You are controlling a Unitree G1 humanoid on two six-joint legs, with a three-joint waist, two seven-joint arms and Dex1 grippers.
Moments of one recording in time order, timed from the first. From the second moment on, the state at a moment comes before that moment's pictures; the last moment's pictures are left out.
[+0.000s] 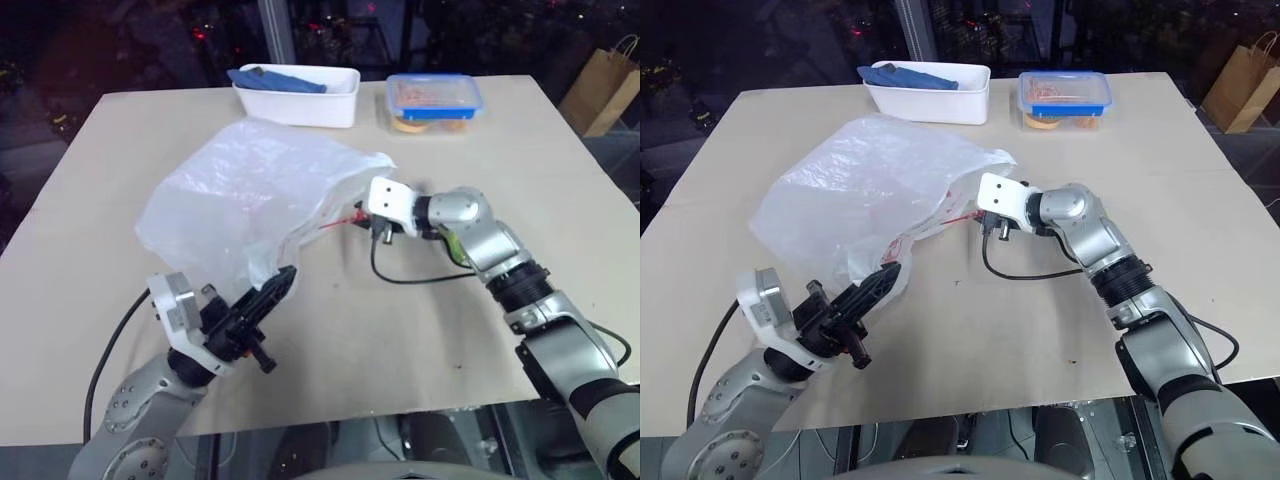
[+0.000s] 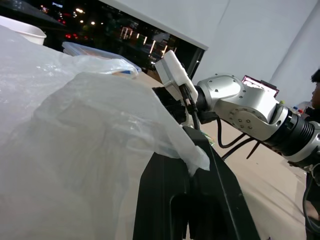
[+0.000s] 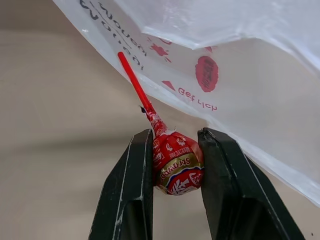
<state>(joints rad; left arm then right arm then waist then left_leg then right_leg) 0.34 0.43 0.22 -0.72 -0.89 0.32 -0.65 -0.88 -0.31 0.40 0.39 -0.14 0.10 0.91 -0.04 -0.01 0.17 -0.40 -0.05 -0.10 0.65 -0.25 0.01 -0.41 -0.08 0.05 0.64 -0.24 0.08</state>
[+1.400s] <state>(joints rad) 0.27 0.44 0.13 -0.70 -0.86 0.34 -0.64 -0.95 -0.21 0.33 0.20 -0.02 0.47 0.94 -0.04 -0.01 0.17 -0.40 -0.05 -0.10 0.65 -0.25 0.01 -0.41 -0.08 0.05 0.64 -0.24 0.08</state>
